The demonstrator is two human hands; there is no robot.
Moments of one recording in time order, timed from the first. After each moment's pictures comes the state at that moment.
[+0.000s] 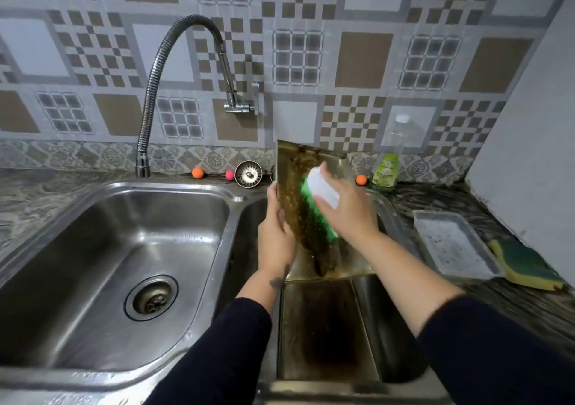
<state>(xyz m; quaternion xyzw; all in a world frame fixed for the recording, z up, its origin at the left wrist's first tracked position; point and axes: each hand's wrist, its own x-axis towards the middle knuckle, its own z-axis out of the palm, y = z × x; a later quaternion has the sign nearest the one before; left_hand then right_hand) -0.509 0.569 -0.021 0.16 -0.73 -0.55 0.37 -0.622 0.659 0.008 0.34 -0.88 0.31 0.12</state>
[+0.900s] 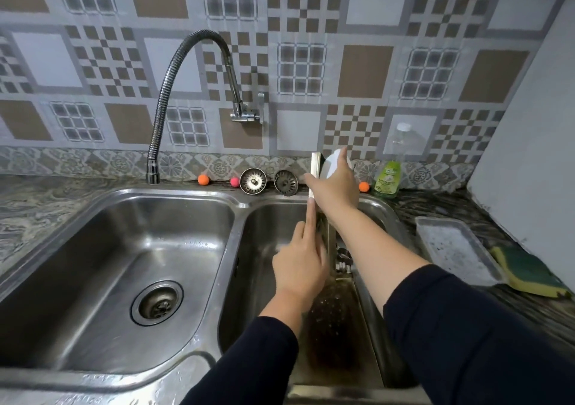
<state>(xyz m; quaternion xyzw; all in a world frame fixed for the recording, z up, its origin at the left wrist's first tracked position) -0.504 0.599 -0.035 0.21 -0.91 -0.22 0.29 -0.604 0.618 0.056 0.17 -0.85 0.50 0.01</state>
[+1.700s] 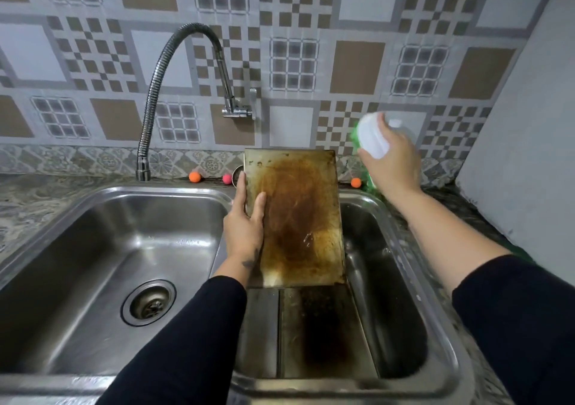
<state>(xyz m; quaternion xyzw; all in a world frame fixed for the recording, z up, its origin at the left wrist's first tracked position) -0.508 0.509 -0.026 0.22 -0.71 -0.54 0.41 -0.652 0.692 0.085 0.23 -0.87 0.36 0.23</state>
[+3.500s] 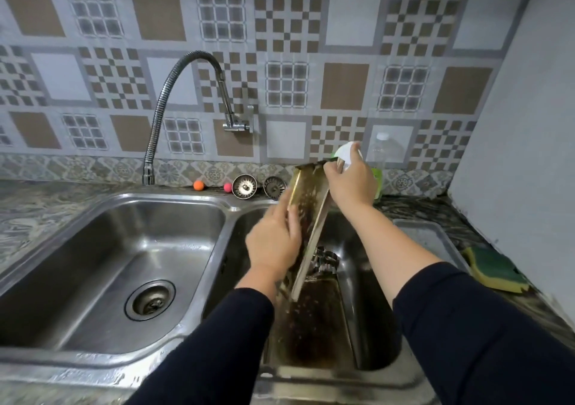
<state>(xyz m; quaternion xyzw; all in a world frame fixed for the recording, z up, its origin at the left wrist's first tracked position) -0.511 0.594 -0.009 0.21 -0.87 -0.22 0.40 -0.611 0.682 0.080 0.17 -0.87 0.44 0.14</state>
